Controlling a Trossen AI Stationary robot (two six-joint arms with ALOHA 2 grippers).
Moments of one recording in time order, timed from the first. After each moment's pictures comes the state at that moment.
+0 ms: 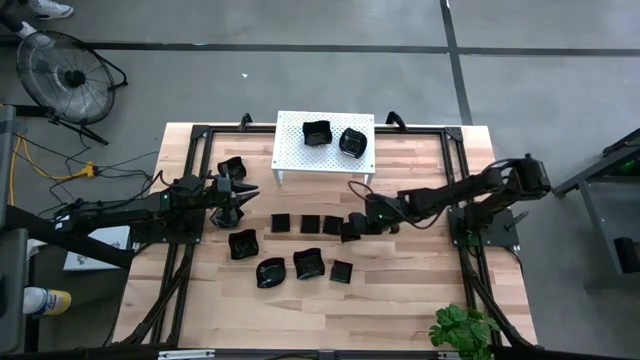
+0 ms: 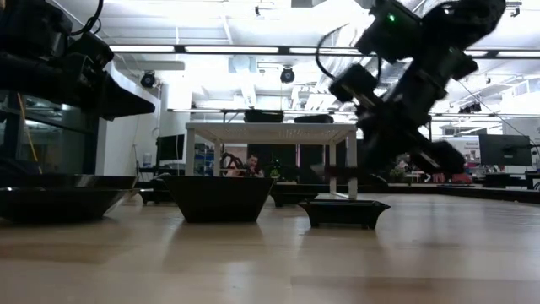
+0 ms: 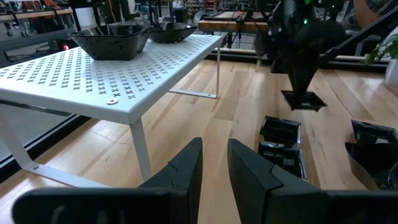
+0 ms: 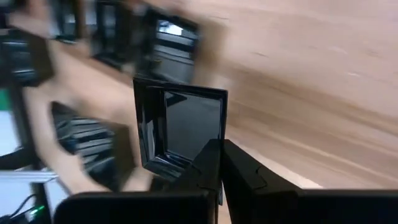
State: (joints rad) left arm 0.22 0.25 0.01 0.10 -0.06 0.00; right arm 0.03 1.52 0.68 -0.03 -0.10 1.44
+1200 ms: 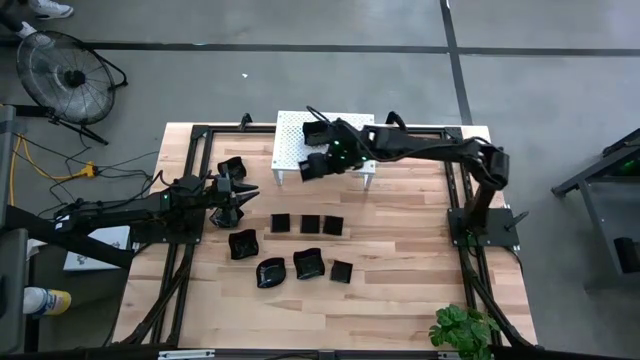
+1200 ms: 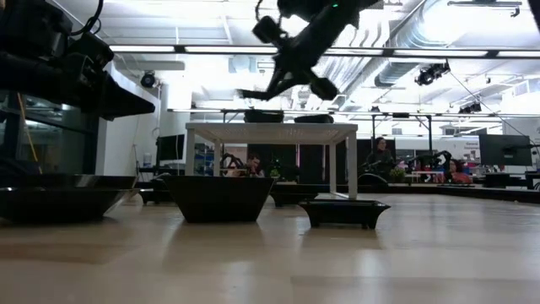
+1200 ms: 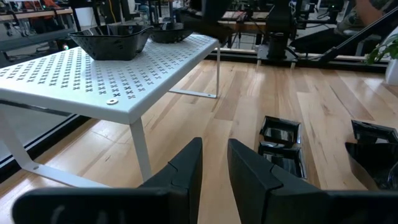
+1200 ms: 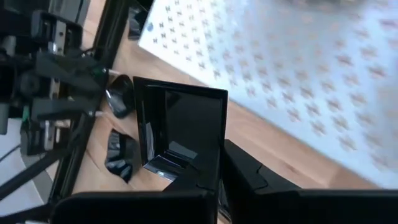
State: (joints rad) left arm 0.22 0.25 0.01 0.10 -0.06 0.00; right arm -0.28 1.81 1.55 -0.56 -0.12 0.96
